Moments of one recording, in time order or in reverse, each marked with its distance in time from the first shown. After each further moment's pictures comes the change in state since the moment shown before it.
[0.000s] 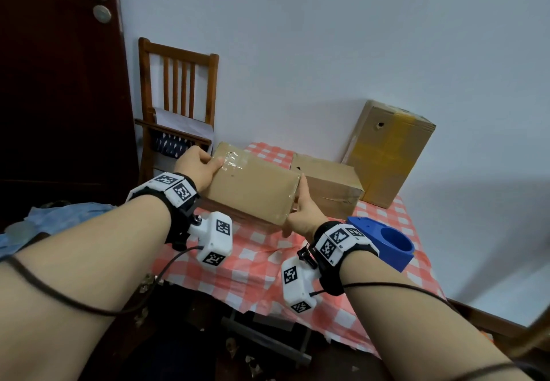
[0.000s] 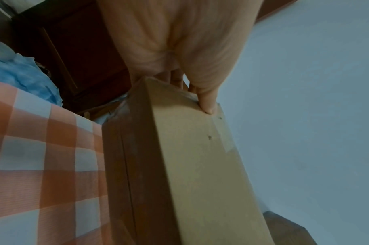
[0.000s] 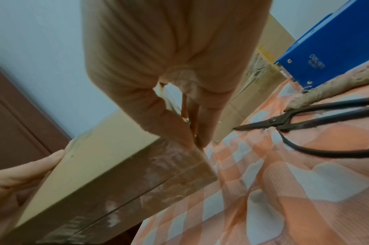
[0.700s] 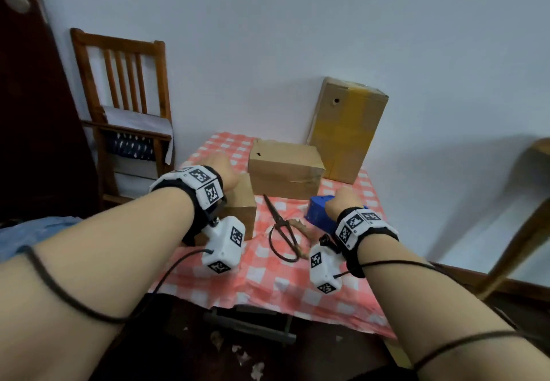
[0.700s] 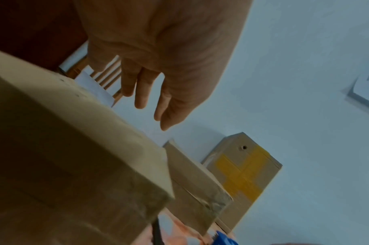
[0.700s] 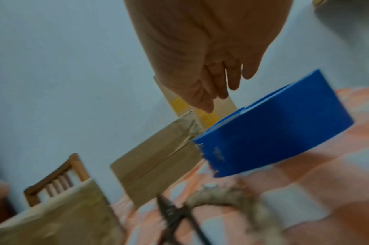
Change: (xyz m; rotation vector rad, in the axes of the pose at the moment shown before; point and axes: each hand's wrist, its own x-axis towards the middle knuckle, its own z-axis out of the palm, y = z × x) left_hand -0.027 0.071 0.081 0.585 -0.356 0.156; right_hand -0.020 0.059 -0.112 -0.572 0.379 0.387
